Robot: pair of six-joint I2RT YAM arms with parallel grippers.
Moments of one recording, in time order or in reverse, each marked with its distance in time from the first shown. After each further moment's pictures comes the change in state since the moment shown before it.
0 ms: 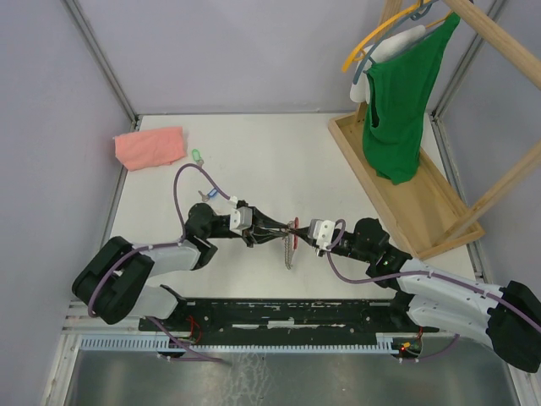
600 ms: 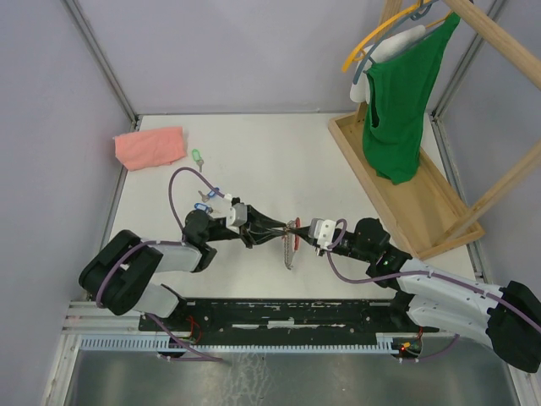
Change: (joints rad) left arm 0.010 0.065 -0.044 0.193 -0.062 -0.146; right arm -0.006 0.001 0.000 0.014 -0.002 0.010
